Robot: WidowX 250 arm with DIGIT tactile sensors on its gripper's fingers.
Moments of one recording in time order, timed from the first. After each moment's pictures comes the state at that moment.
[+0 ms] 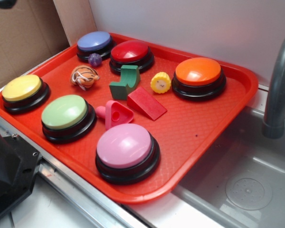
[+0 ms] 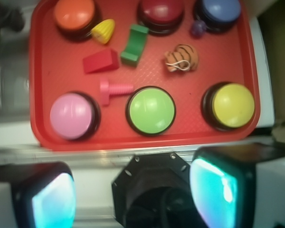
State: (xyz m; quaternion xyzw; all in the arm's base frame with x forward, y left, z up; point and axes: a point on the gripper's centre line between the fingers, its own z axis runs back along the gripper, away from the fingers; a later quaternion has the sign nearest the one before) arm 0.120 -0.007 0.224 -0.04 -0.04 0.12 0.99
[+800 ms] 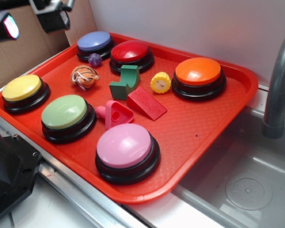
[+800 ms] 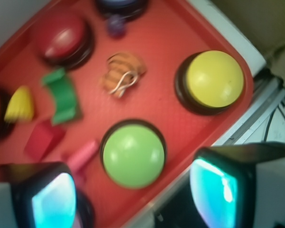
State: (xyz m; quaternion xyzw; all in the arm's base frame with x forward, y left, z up) arm 0.165 0.031 0.153 -0.01 -0.07 0.42 0.90
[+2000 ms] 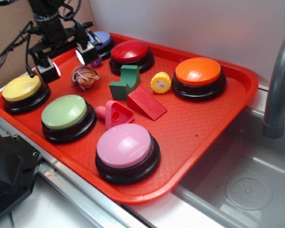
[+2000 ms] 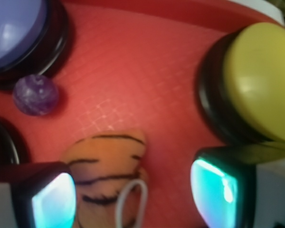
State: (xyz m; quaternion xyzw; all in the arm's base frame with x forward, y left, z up) arm 0.220 0.084 0.045 0.01 -0.09 0.62 0.78
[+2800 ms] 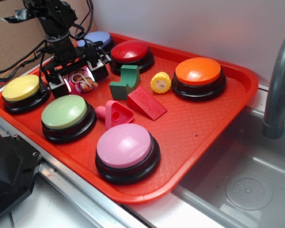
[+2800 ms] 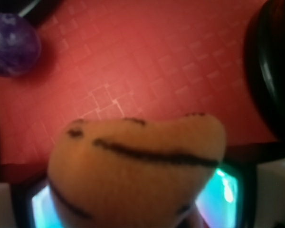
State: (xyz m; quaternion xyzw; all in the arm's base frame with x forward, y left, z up) arm 0.224 0.077 0.018 -0.01 -0.08 0.59 0.80
